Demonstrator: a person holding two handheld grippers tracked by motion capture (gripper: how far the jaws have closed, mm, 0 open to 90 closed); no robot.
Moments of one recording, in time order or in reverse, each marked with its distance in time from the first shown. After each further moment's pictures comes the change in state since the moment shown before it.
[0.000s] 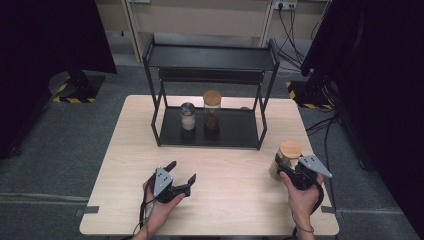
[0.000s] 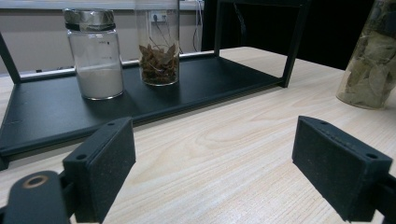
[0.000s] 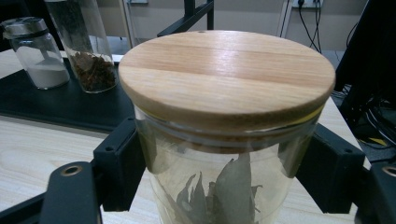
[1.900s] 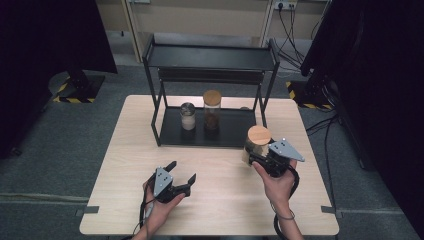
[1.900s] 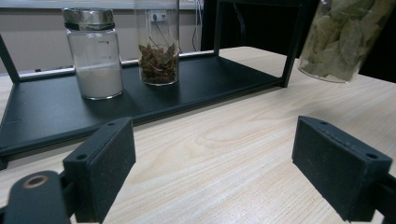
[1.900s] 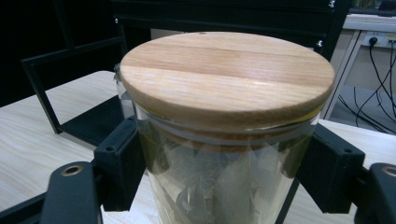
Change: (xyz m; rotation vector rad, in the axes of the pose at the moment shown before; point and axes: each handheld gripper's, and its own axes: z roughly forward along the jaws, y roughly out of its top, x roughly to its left) left arm 0.000 0.000 0.000 0.002 -0.001 0.000; right arm 0.079 0.055 0.021 -0.072 0.200 -0.101
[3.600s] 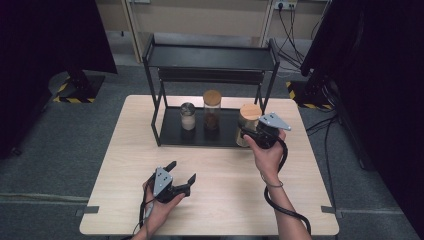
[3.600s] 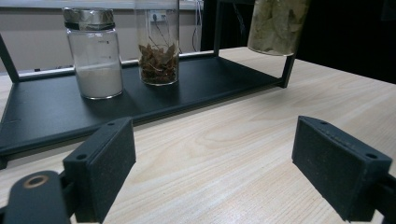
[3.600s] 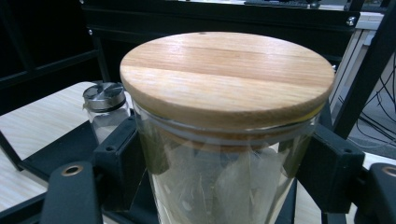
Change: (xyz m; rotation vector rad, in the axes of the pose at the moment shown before) left arm 0.000 0.000 0.000 -0.001 -0.002 -0.001; right arm -0.014 0.038 0.070 0.025 -0.018 0.010
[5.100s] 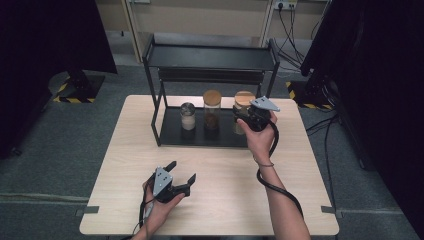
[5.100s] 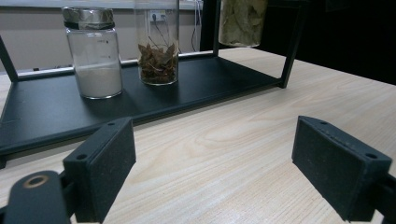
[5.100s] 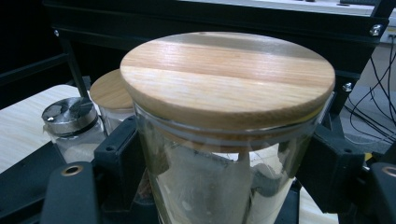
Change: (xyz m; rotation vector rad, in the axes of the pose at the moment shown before) left arm 0.001 0.000 0.000 0.001 -0.004 -0.005; right arm -0.007 0.022 0.053 0.036 -0.033 0.002
